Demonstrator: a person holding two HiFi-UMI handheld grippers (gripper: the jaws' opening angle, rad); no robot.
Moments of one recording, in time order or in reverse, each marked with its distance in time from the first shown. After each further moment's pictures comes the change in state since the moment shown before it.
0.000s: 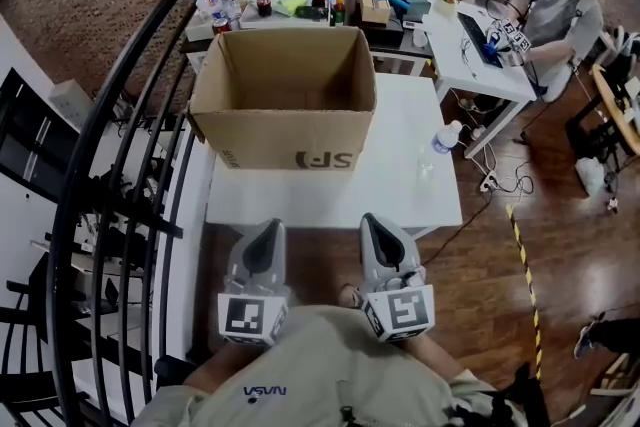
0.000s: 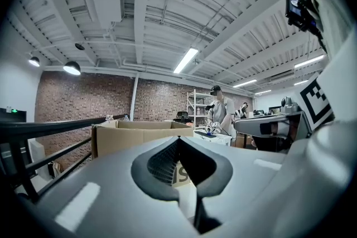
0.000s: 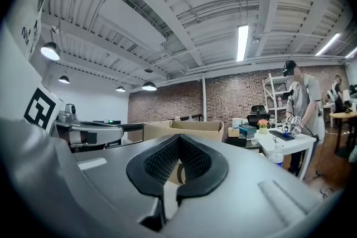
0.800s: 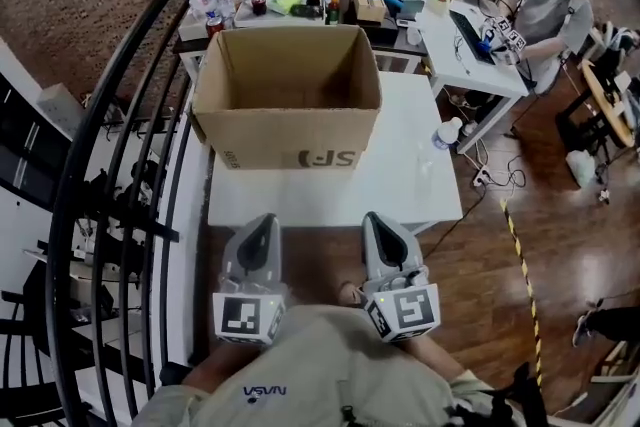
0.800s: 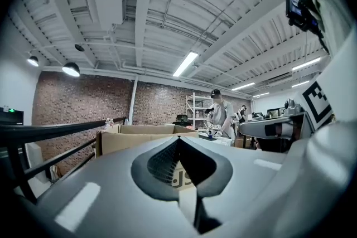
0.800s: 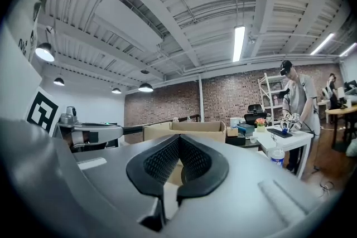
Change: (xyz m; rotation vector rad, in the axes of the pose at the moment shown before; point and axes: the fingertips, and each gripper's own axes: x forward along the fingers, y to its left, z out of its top) left arm -0.005 0.030 0.017 -0.015 -0.034 -0.022; right arm 0.006 0.020 0.006 0.032 -0.004 -0.042
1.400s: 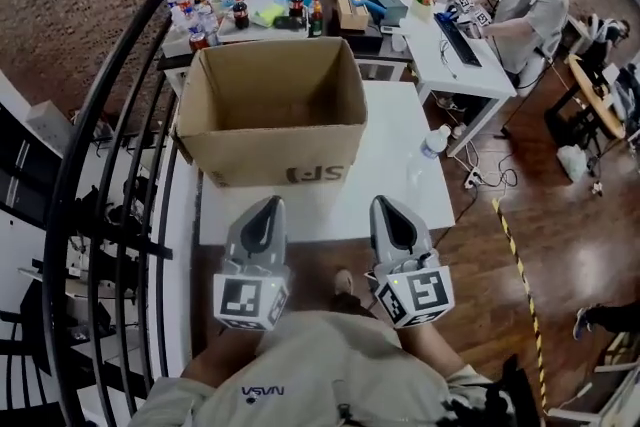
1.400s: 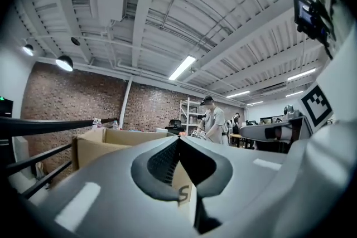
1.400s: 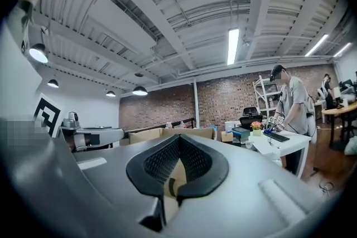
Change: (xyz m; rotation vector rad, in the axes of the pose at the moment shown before) left arm 0.063 -0.010 0.020 -0.042 -0.053 -0.076; right arm 0.024 -0.050 0.027 0.023 -0.039 -0.040
